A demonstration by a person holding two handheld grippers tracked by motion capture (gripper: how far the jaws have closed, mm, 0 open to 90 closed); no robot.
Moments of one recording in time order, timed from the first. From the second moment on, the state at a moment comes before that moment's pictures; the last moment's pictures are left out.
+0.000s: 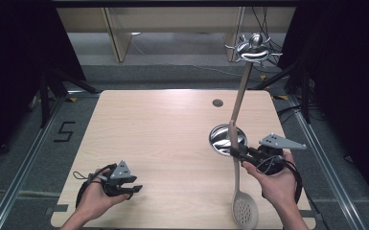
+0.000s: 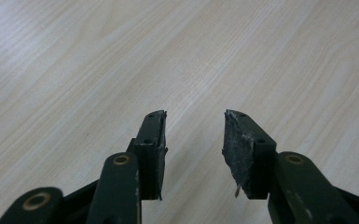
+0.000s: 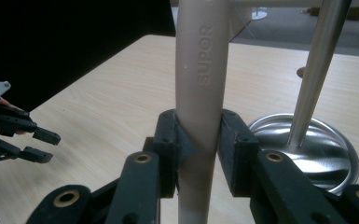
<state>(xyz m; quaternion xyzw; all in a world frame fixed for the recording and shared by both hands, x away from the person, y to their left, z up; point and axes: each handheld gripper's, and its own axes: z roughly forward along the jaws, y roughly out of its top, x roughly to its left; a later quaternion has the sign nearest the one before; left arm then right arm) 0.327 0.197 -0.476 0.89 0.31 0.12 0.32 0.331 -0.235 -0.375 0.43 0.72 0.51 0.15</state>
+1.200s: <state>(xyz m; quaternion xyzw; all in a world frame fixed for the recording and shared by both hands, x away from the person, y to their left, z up) 0.329 0.199 -0.475 0.89 0.29 0.12 0.33 0.328 -0.240 -0.345 0.42 0.67 0.56 0.26</state>
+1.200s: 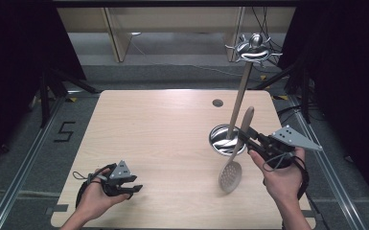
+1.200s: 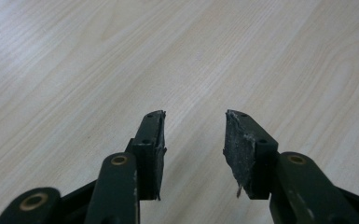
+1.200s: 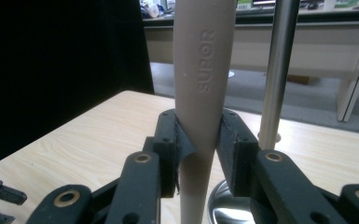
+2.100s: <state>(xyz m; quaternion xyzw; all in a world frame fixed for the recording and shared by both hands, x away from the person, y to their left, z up) 0.329 0.200 -0.472 0.88 0.30 0.14 0.34 0.341 -0.226 -0.293 0.43 0.62 0.53 0.39</state>
